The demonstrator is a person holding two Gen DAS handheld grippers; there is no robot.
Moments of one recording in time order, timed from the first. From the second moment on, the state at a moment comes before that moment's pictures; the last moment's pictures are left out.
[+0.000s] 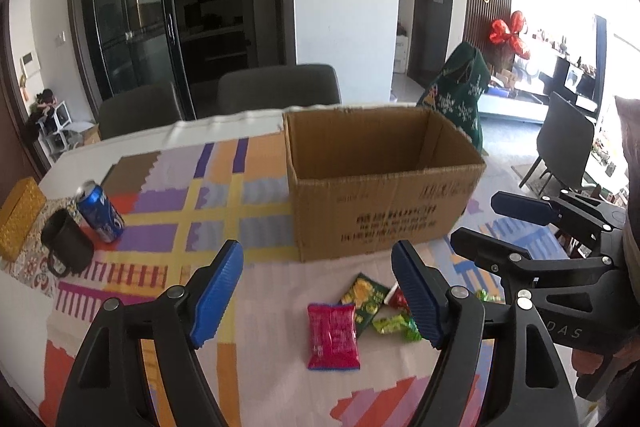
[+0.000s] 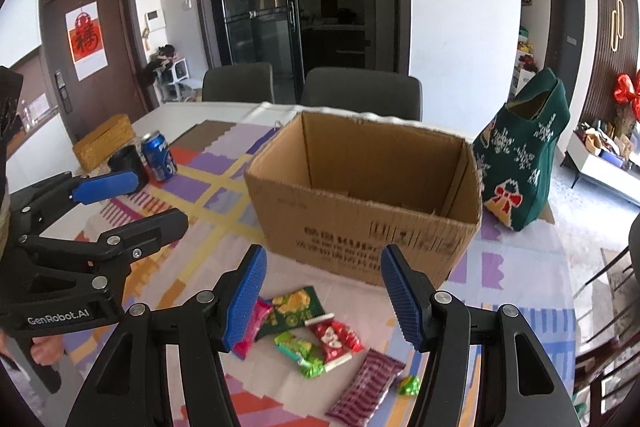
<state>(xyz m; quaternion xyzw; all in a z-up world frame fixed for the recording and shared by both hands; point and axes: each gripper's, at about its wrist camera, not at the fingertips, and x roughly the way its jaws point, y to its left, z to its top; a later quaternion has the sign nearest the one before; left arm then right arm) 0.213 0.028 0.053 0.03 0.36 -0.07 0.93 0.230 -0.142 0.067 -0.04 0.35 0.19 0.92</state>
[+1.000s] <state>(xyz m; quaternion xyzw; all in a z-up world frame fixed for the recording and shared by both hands) 0.201 0.036 -0.061 0.00 0.49 -0.09 0.87 0.213 -0.135 -0.039 -0.03 0.49 0.18 0.85</state>
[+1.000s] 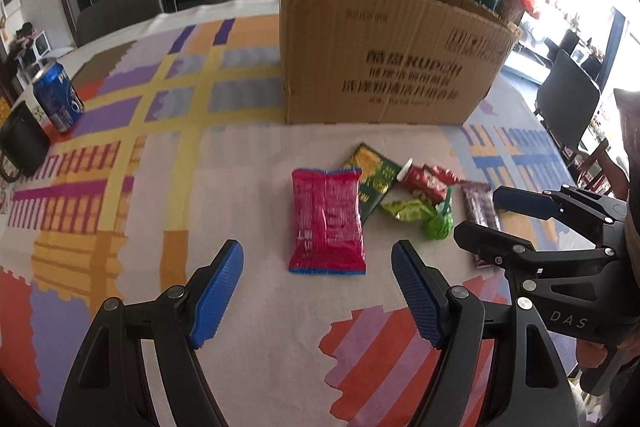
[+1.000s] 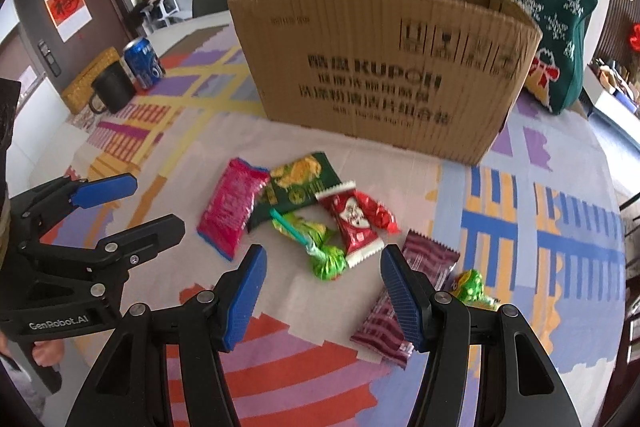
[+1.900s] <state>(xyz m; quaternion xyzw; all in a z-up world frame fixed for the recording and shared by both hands) 0.249 0.031 -0.111 -0.02 0.54 -0.11 0.84 0.240 -0.128 -0.085 -0.02 0.54 0.18 0.82</state>
